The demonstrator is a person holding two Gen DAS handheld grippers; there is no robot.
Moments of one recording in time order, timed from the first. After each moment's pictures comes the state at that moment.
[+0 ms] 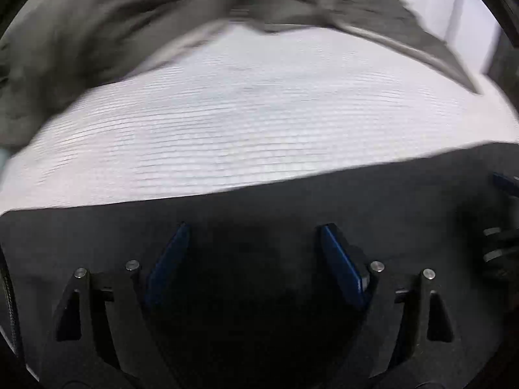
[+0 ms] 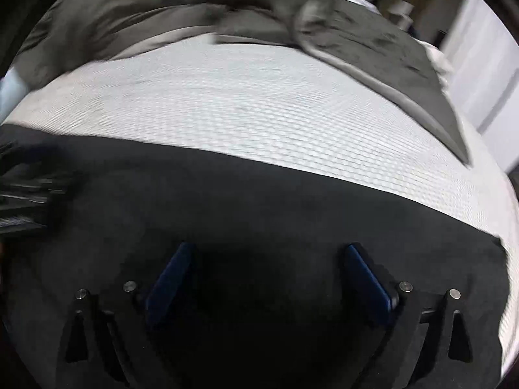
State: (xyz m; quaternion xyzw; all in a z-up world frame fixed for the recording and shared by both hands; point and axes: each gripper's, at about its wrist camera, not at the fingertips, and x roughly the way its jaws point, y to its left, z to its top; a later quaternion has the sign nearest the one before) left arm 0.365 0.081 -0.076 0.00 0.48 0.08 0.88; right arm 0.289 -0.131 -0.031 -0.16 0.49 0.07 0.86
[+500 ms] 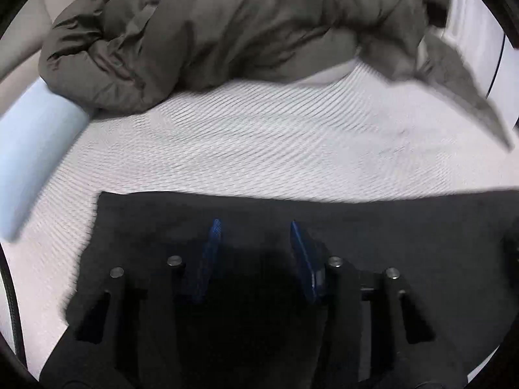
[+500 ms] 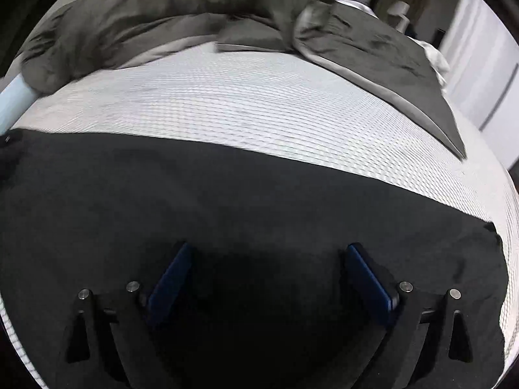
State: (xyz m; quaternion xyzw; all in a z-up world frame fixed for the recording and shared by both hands) left arm 0.292 0.249 -0.037 -0.04 0.45 0.14 0.88; right arm 0.276 -0.148 -0.018 -0.16 0.47 0.11 0.86
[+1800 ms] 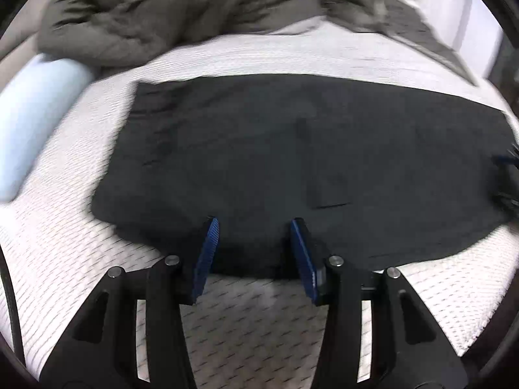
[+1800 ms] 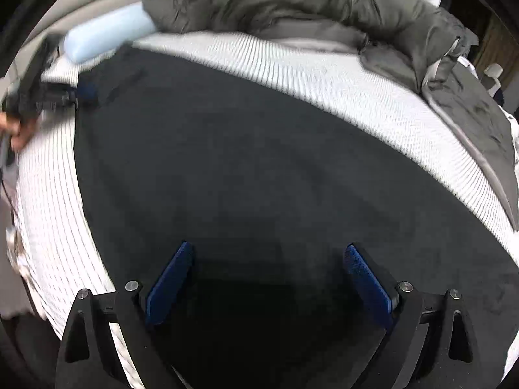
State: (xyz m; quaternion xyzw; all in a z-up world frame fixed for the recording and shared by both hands) left arm 0.158 0.283 -0.061 -0.02 0.47 0.07 0.88; right arm 0.170 -0.068 -0.026 -0.23 0.47 0.30 0.80
